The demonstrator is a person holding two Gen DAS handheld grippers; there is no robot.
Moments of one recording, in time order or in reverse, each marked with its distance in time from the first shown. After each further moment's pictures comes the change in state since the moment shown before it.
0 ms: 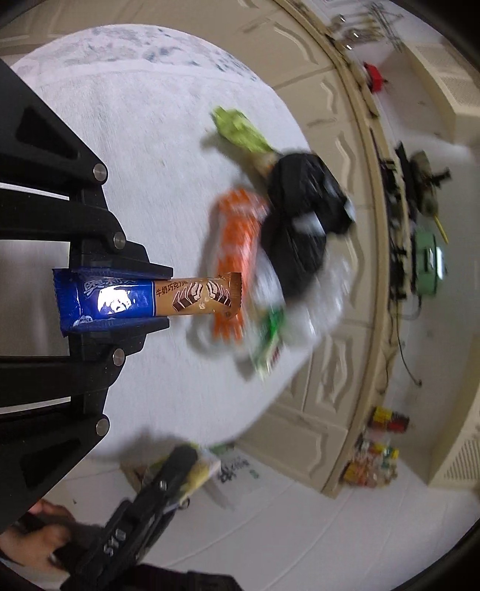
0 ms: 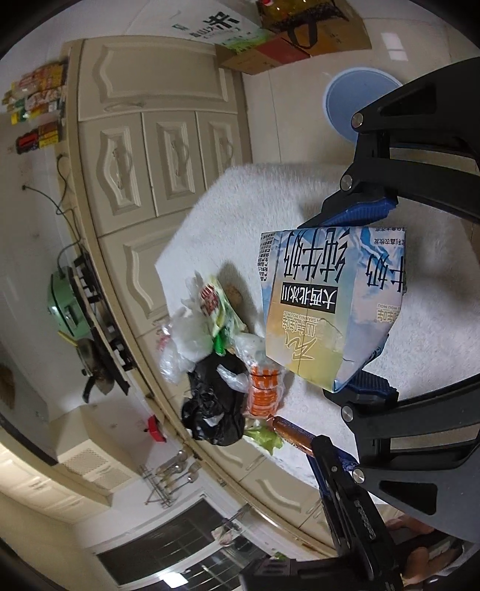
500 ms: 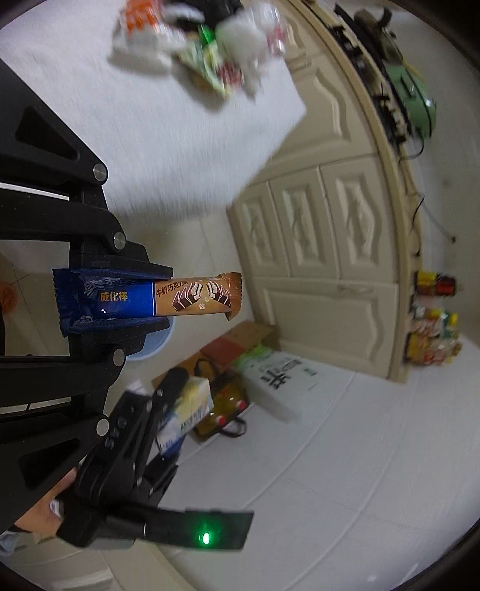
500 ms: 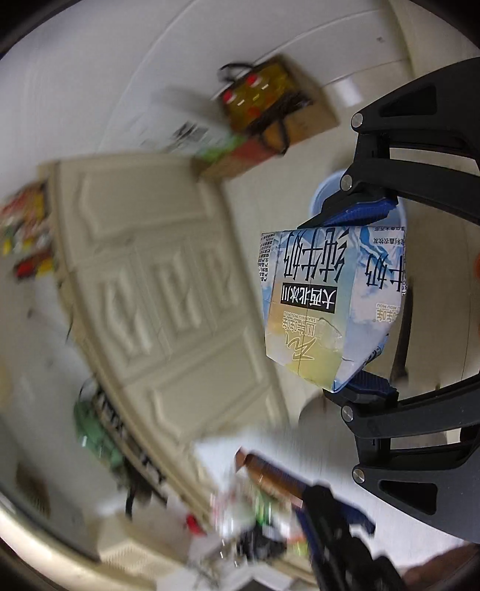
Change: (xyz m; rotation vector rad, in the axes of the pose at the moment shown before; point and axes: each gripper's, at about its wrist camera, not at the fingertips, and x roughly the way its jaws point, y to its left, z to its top) left arm 0.097 -0.198 0.034 0.304 0.129 -0.245; right arm -0.054 -0.182 -0.007 0.200 -0.005 -0.360
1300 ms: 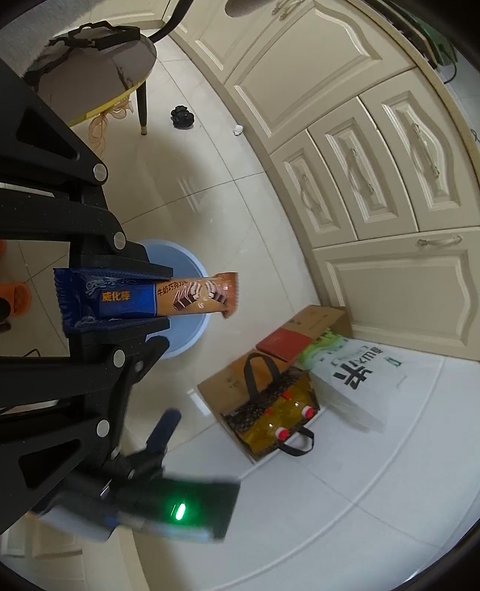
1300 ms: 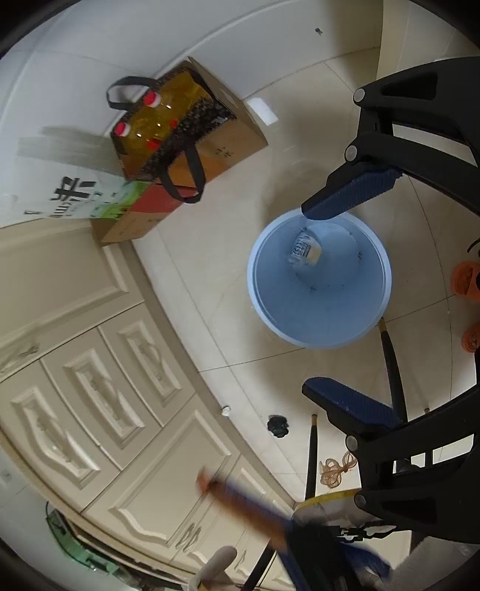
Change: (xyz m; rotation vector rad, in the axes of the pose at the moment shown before) left arm 0.266 -0.052 0.098 0.107 0.273 0.030; right arm 0.144 -0.127 -0.034 0.194 0.237 -0.132
